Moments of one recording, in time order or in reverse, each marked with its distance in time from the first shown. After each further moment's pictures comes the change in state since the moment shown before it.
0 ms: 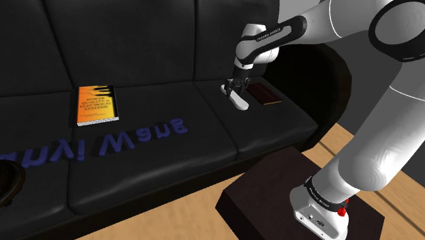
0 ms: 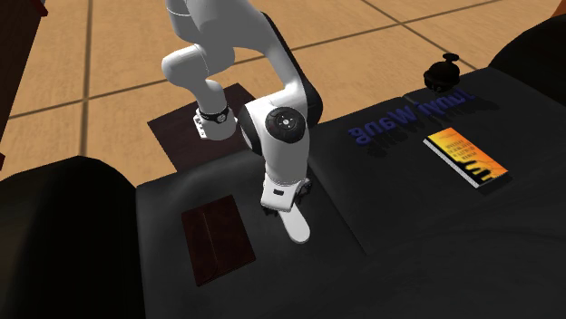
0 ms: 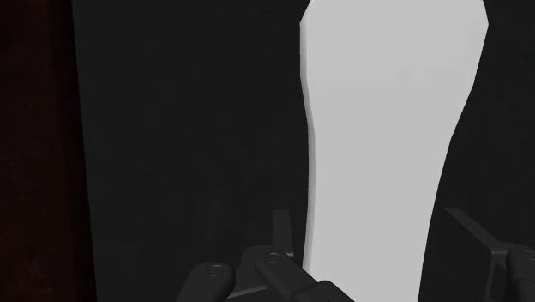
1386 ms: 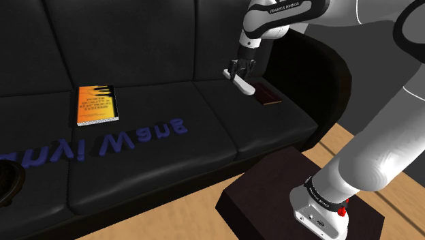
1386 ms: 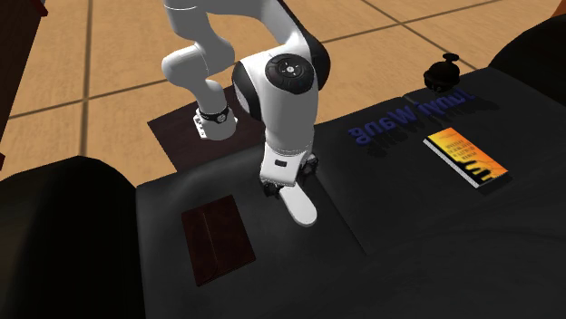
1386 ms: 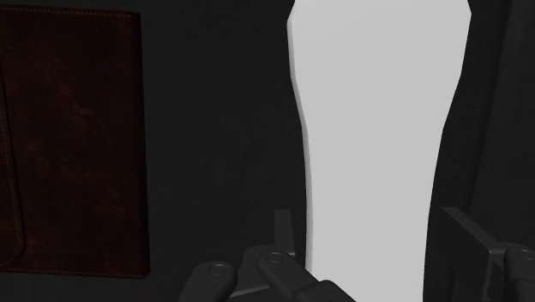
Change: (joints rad) arm 0.008 -0.111 0.002 0.116 -0.021 -0.226 0.031
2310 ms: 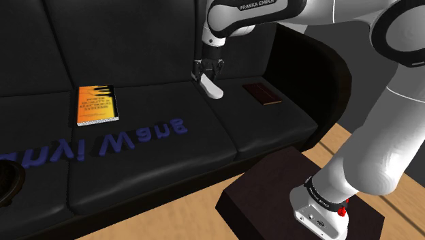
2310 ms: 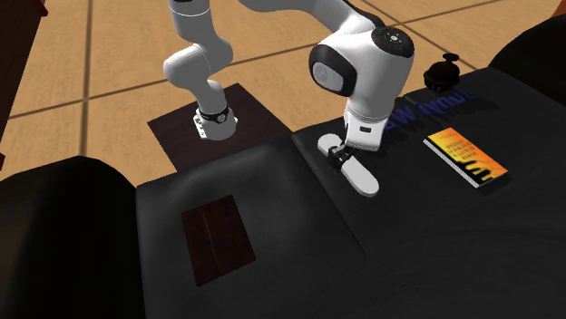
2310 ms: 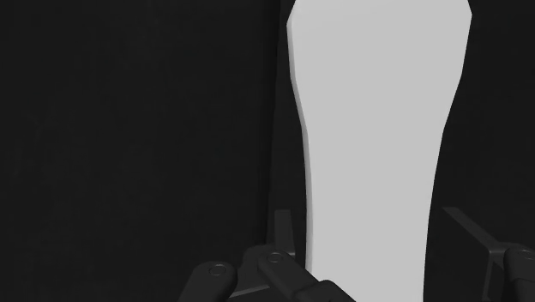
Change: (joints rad) arm 0.164 0.136 0.133 0.190 -0.008 -0.044 0.300
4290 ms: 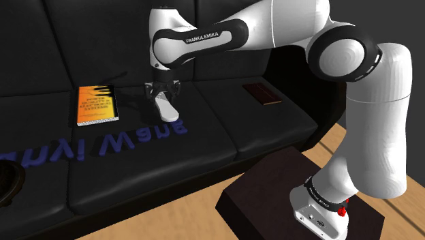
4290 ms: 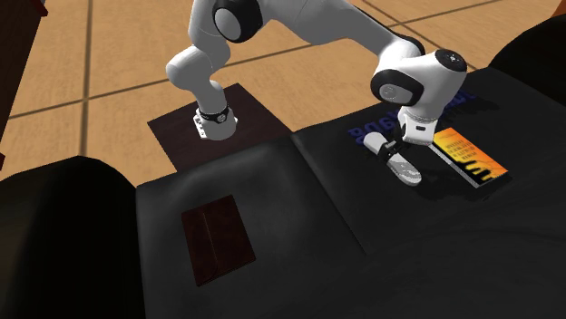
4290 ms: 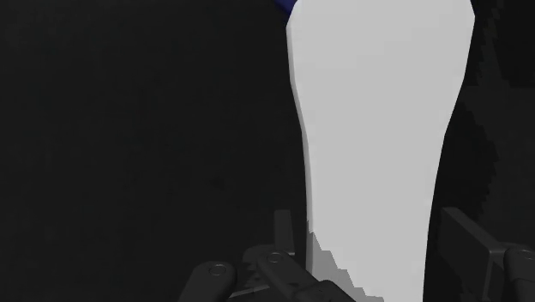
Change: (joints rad) arm 0.195 0.377 0.078 0.347 -0.057 0.039 0.282
